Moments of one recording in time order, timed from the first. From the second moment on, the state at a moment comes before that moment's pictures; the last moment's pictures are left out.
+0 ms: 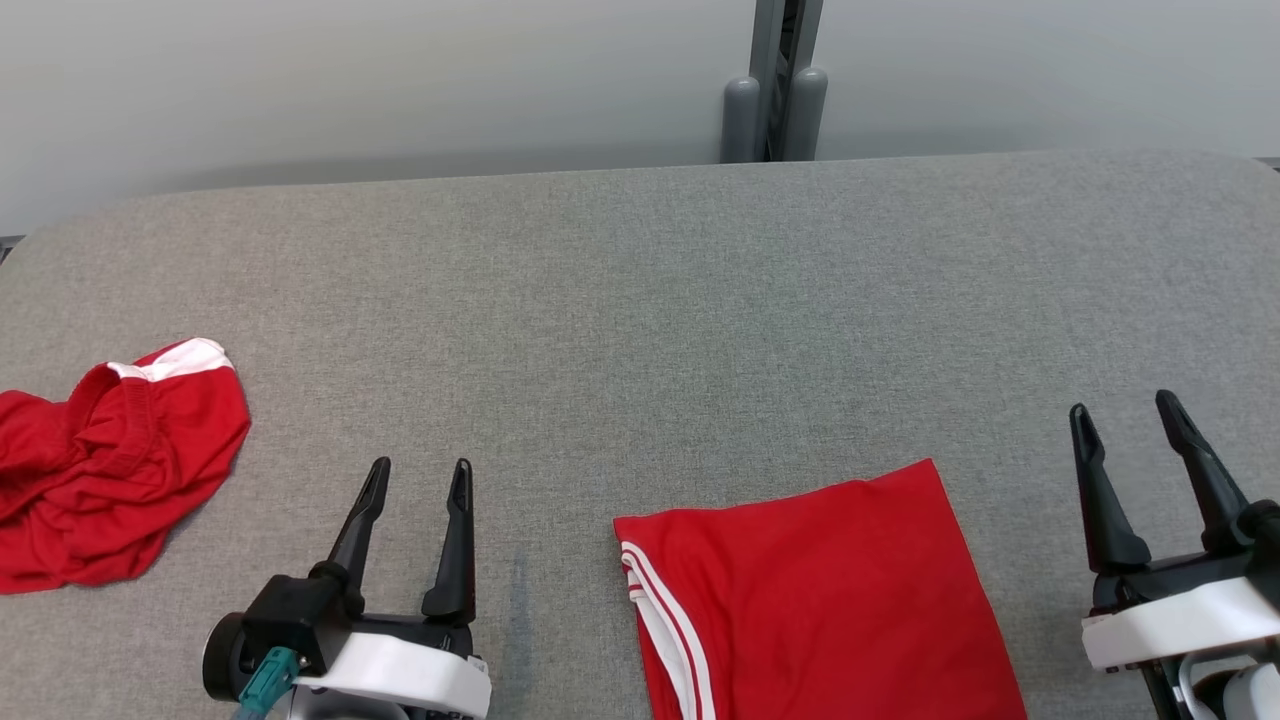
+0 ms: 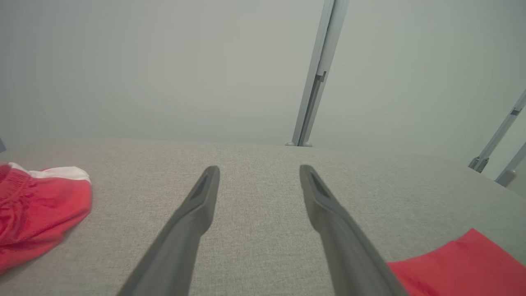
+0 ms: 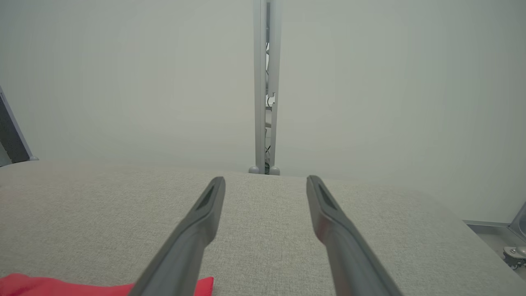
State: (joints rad) left arm -0.03 0.05 -0.19 0.13 -0.27 0.04 -0.26; right arm -0.08 -0.24 0.05 0.11 0.25 0.13 -0.26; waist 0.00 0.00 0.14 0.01
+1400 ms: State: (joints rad) left arm -0.03 0.05 -0.21 0.14 -0.27 0.05 -0.26; right arm -0.06 -0.23 0.08 0.16 0.32 0.13 -0.26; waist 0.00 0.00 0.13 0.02
